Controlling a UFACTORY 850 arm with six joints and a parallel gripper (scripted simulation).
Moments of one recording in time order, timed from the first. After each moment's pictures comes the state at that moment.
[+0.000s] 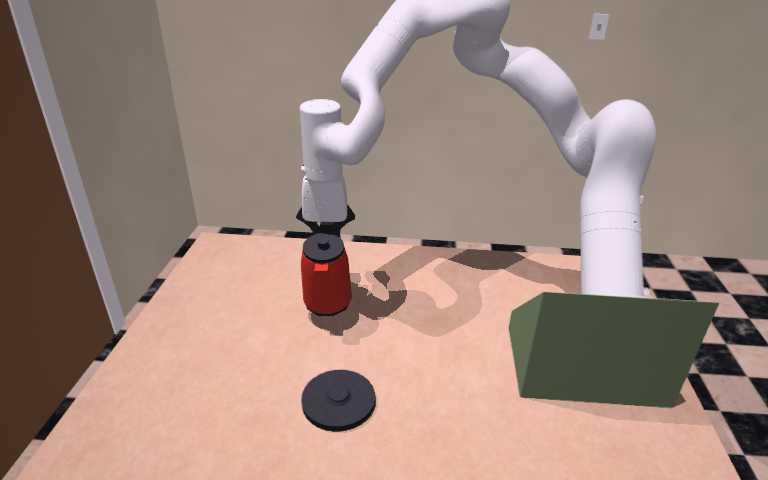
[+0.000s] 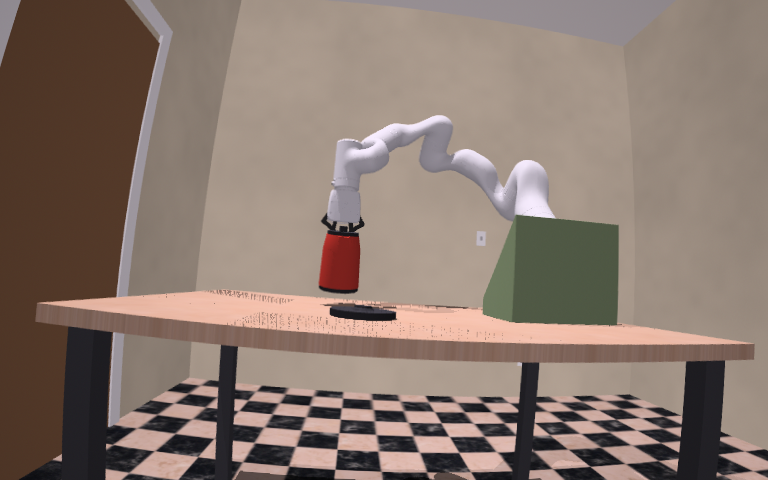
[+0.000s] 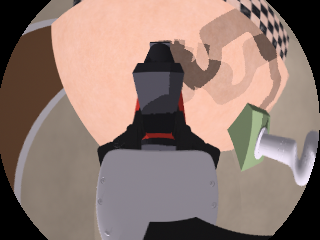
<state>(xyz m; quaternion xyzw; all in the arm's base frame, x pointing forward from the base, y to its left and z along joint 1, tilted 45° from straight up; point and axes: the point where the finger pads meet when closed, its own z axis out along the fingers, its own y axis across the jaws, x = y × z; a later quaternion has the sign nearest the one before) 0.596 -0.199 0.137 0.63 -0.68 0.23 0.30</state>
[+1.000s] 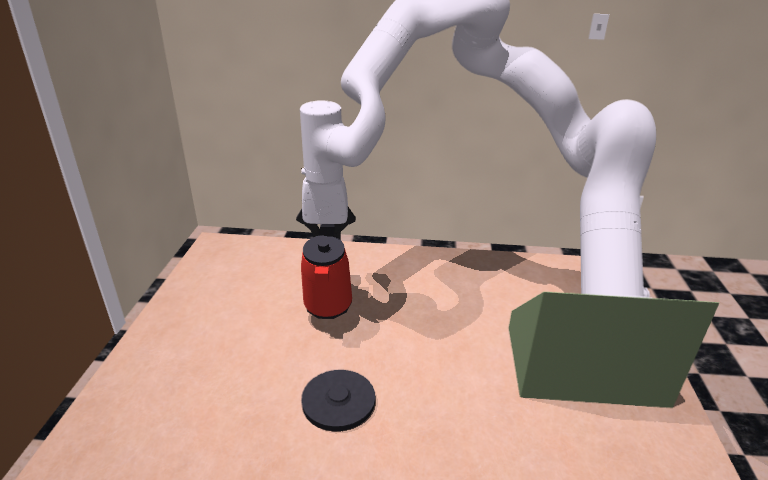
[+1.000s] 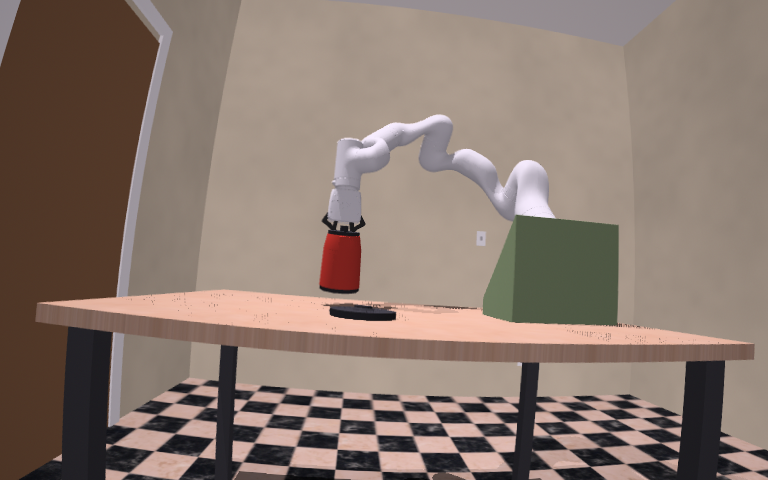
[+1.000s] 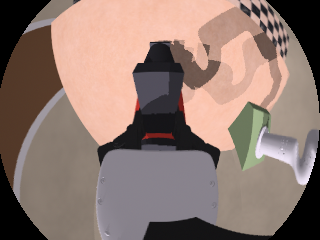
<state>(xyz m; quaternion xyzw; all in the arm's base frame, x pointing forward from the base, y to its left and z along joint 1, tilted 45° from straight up) 0.594 -0.192 0.131 0.63 -0.68 0.23 0.30</state>
